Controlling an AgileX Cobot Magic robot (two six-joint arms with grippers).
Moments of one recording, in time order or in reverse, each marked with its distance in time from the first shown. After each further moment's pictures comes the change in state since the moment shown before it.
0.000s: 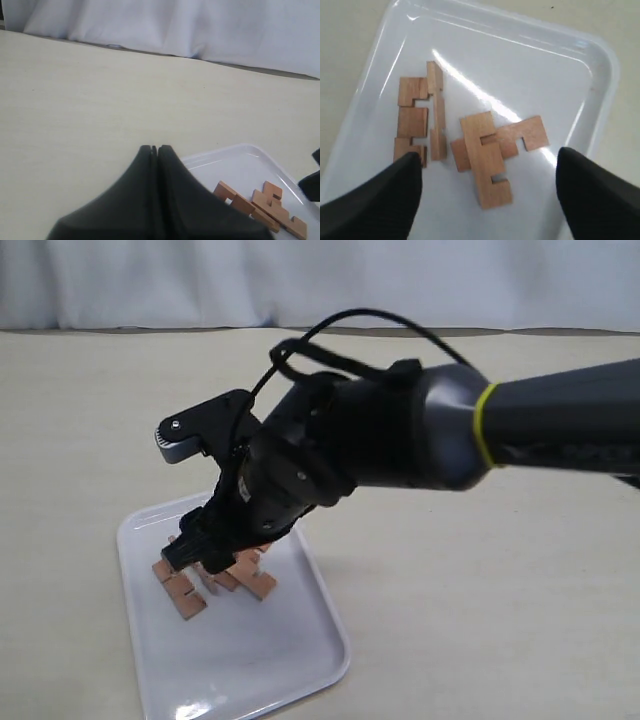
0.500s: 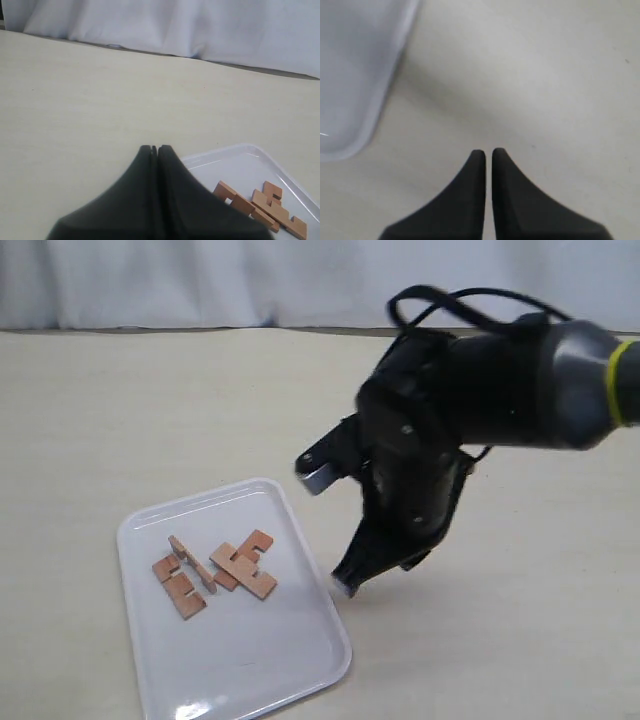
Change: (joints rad) left arm 0.000 0.000 0.000 0.000 0.000 0.000; right arm -0.194 -0.128 0.145 -0.020 0.439 -0.233
